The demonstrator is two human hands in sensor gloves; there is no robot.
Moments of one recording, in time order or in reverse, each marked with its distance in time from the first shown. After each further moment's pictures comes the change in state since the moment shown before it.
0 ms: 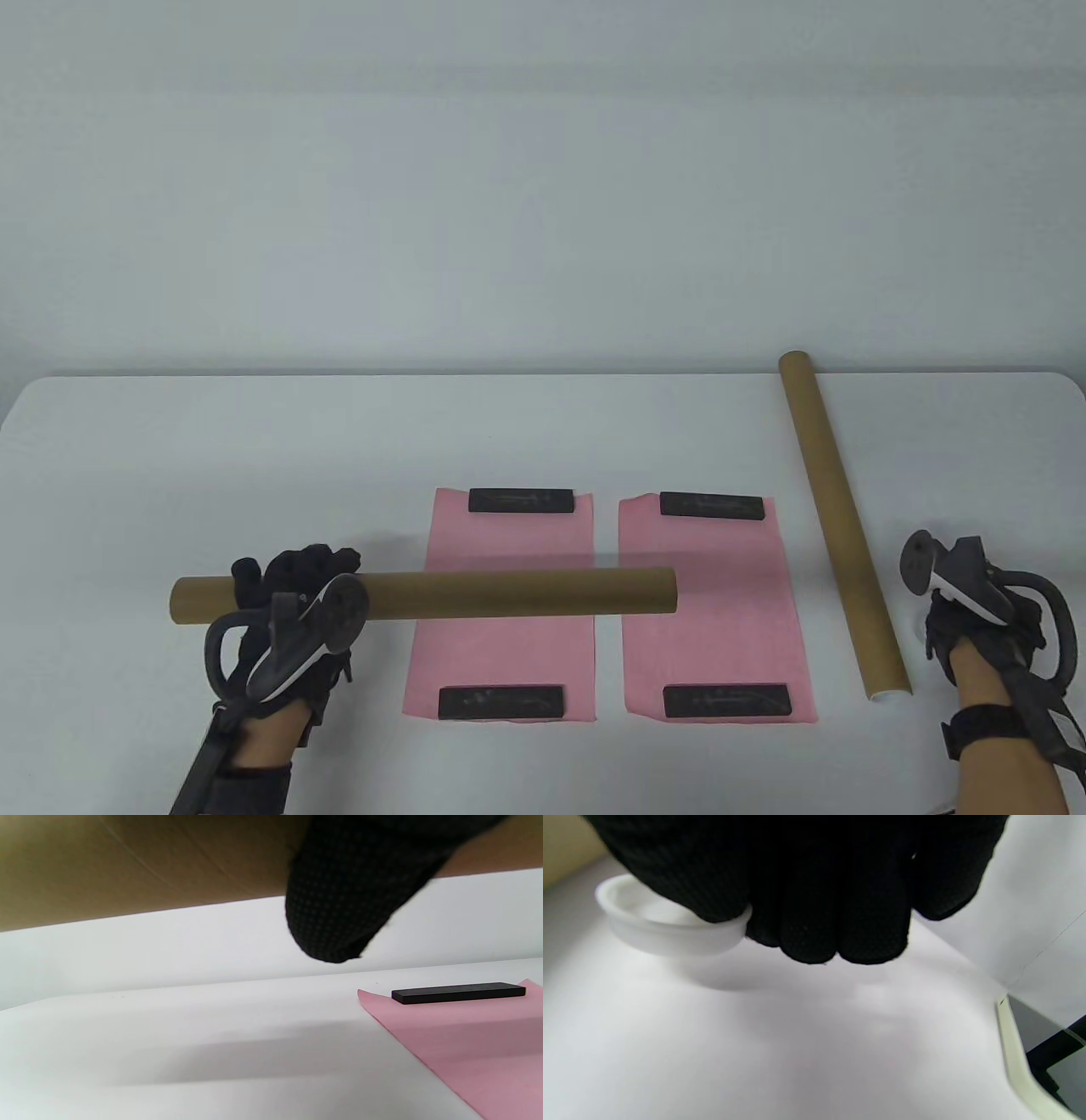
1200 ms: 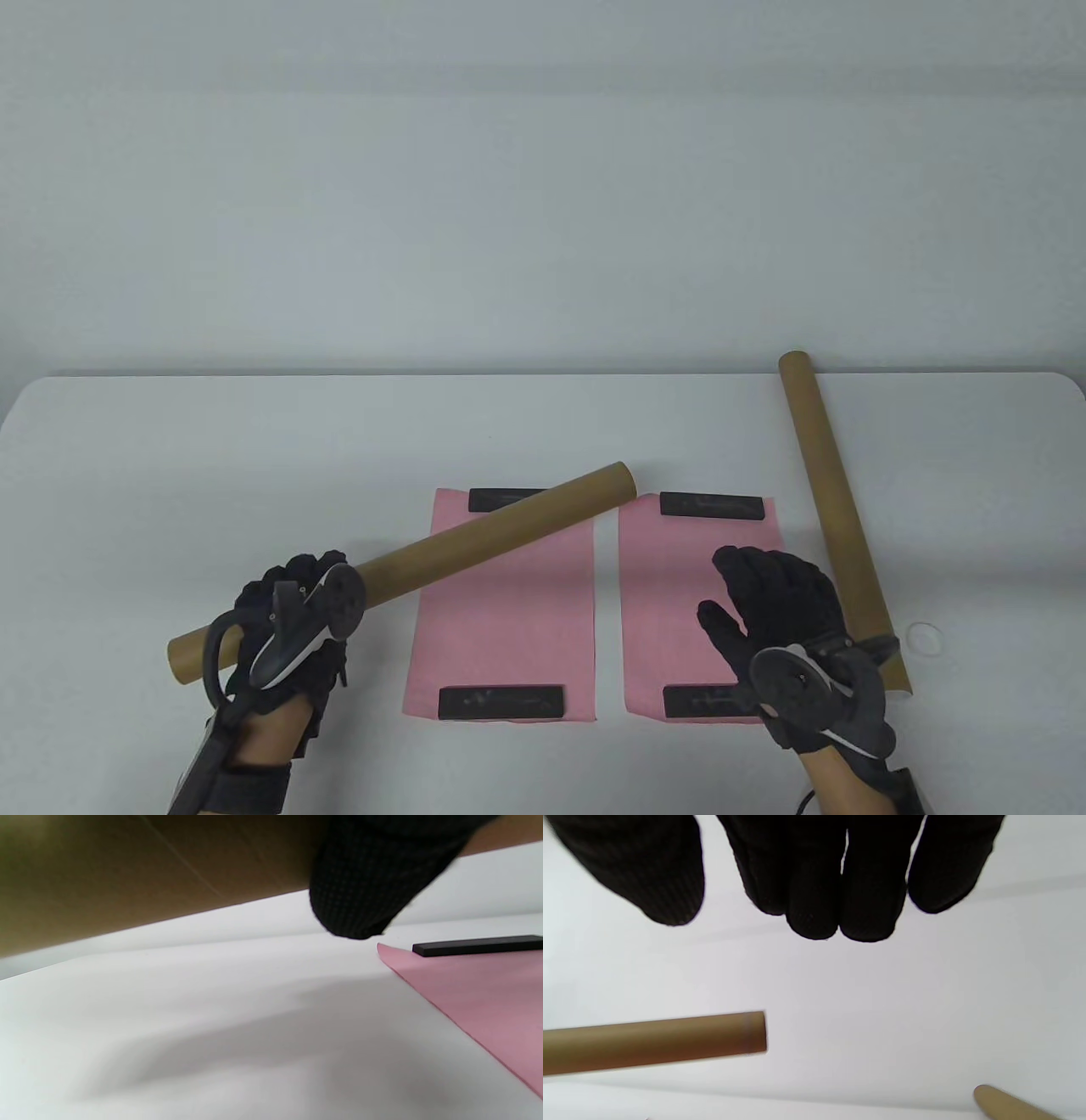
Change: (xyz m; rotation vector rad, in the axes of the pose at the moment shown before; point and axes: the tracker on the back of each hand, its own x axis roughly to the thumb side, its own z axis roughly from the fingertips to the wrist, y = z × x) left_hand 0.002 -0.007 -0.004 -0.199 0.059 -0.030; right_hand 0.123 -0.101 0.211 -0.911 -0.580 -0.526
